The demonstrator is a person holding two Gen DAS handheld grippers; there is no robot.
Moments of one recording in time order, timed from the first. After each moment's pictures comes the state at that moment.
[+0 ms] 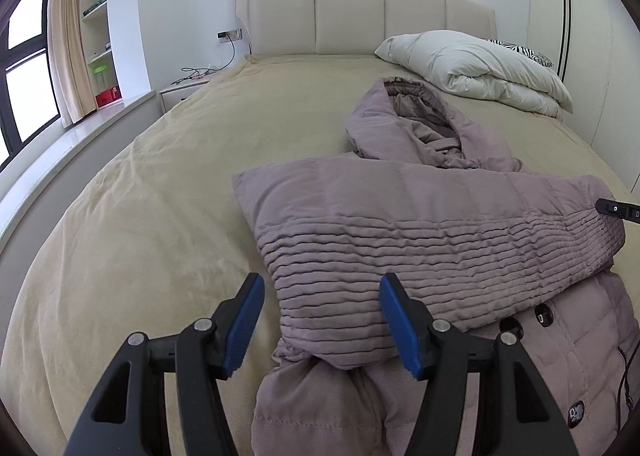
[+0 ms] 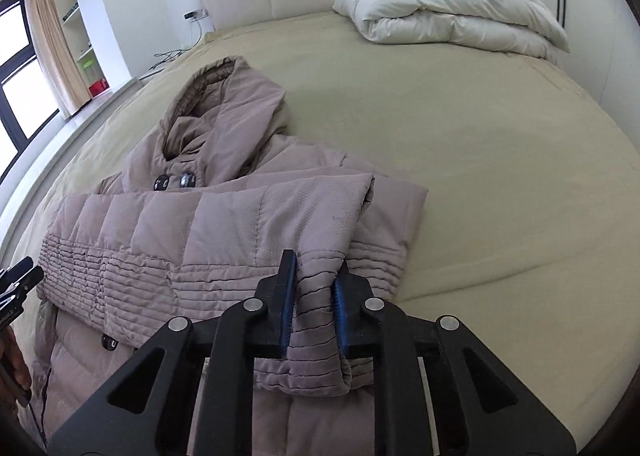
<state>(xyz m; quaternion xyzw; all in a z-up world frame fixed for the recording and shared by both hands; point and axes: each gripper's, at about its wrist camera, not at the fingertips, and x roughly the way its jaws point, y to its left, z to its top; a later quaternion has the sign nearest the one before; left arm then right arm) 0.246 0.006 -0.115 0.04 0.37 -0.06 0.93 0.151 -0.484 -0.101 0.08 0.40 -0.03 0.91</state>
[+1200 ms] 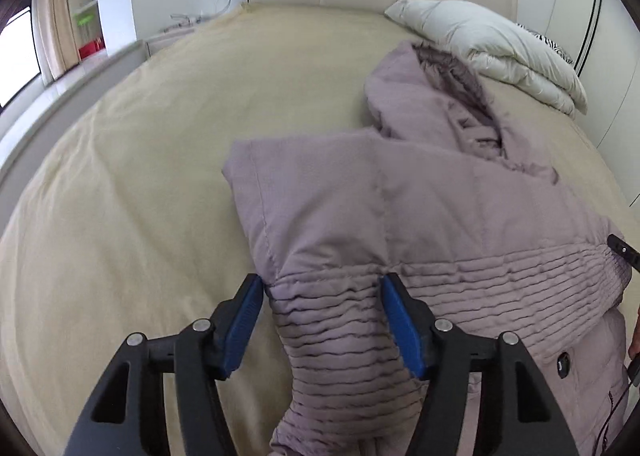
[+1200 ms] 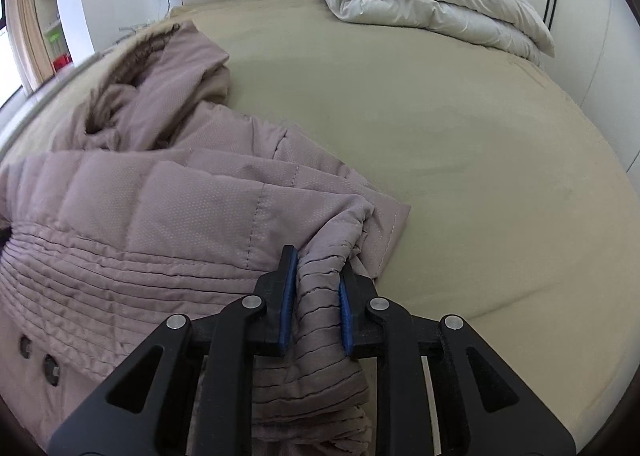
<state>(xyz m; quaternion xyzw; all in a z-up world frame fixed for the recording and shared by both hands) 0.324 0.007 -0.132 0.00 0.43 -0.08 0.90 0.190 -0.511 -0.148 0.06 0.42 -0.07 0.90</state>
